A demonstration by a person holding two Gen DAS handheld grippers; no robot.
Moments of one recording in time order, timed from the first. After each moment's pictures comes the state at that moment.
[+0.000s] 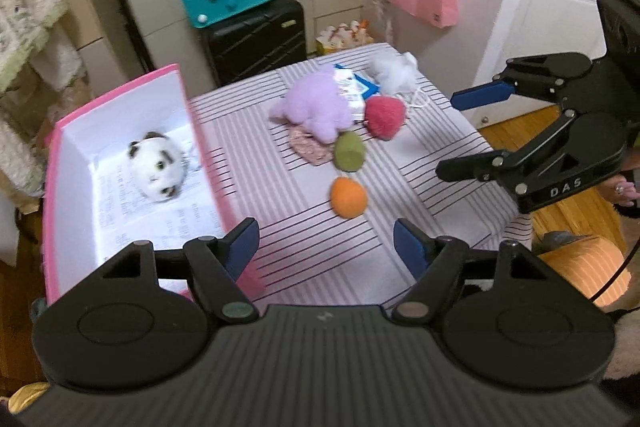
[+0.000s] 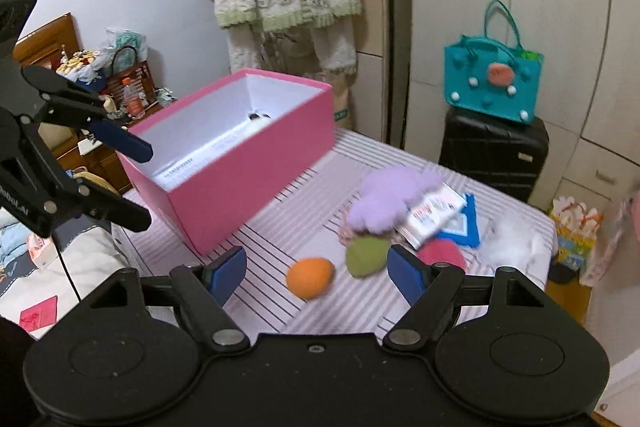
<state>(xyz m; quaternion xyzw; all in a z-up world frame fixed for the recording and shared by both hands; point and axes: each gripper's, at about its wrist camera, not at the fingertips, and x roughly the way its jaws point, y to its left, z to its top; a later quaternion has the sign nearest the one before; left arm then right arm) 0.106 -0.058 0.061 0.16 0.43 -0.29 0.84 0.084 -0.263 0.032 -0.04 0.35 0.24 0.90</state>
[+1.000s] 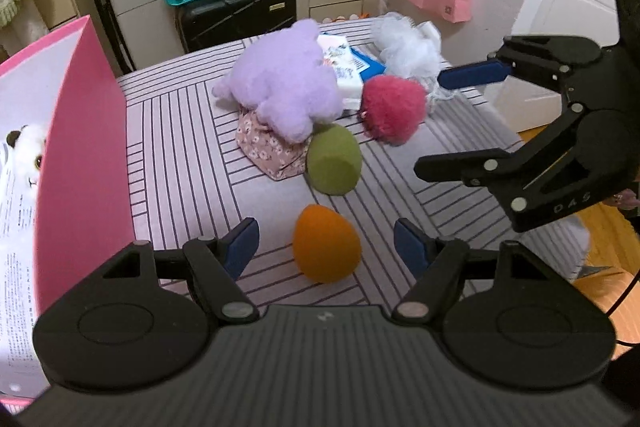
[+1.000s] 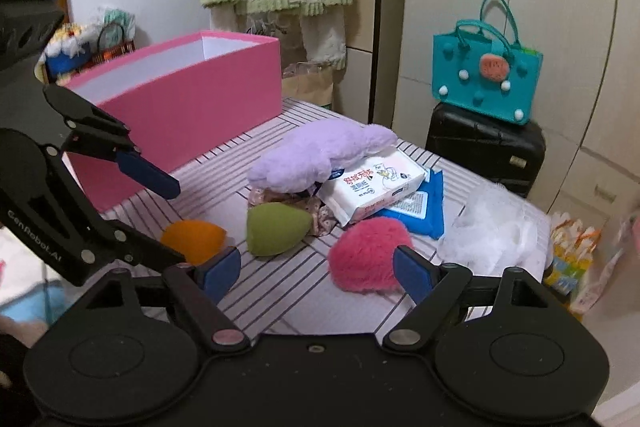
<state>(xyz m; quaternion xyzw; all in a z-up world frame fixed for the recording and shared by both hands) 0.163 -0.122 -0.061 0.13 0.43 -0.29 0.85 0.144 -0.312 -0.066 -0.07 0.33 0.25 0.91</state>
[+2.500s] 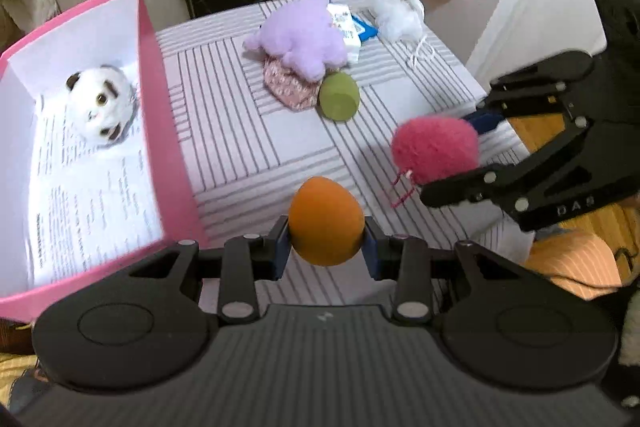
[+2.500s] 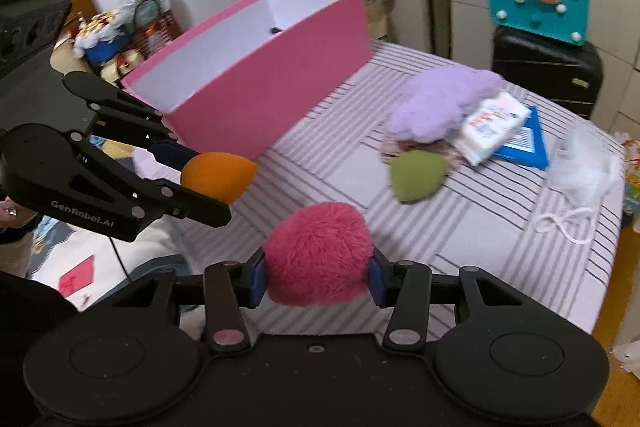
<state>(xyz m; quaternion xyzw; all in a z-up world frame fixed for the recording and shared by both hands) 0.123 -0.062 -0.010 0.12 0.50 -0.30 0.81 0.111 -0.263 -0.032 0.00 0.45 0.30 0.84</state>
